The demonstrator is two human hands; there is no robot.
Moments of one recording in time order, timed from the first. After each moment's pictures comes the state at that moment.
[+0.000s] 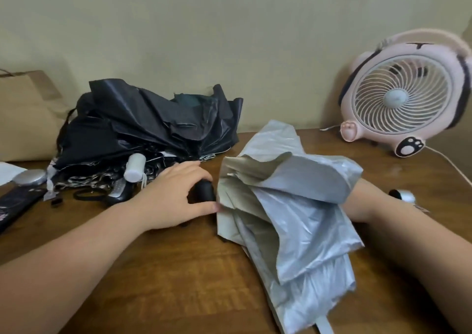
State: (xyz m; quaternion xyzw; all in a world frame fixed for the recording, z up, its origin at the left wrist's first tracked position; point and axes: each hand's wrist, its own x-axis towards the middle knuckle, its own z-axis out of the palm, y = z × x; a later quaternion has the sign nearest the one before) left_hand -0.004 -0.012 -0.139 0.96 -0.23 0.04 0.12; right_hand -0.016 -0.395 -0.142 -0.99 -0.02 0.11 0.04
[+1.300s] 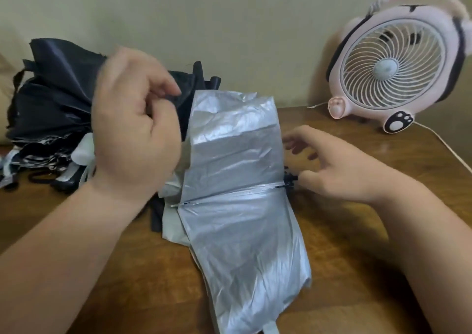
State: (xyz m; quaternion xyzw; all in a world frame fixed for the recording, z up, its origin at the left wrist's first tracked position) left_hand -0.046 -0.088 -0.071 0.78 -0.25 0.49 0.30; right_hand -0.038 -0.375 -0.111 -0.94 -0.20 -0.04 0.26
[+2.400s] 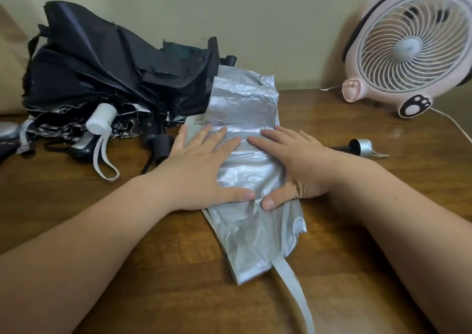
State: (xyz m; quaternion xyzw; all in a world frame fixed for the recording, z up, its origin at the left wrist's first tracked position) left_hand -0.044 -0.092 -0.149 0.98 -0.21 -0.04 -0.03; right_hand -0.022 -0.330 -0.143 -0.96 -0.25 0.10 0.02
